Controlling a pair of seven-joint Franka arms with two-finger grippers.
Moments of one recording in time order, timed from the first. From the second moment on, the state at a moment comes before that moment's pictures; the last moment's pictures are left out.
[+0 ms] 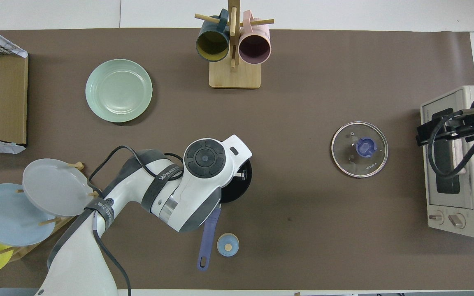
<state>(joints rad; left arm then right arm) -0.66 0.26 -0.08 -1.97 -0.04 2.20 -0.55 0.01 0.01 0.01 -1.56 -0.01 1.44 -0.03</state>
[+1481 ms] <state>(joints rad) -0.07 0.65 -0.06 -1.31 -0.09 1.95 -0.01 -0.01 0.01 0.00 -1.56 0.00 1.44 -0.03</state>
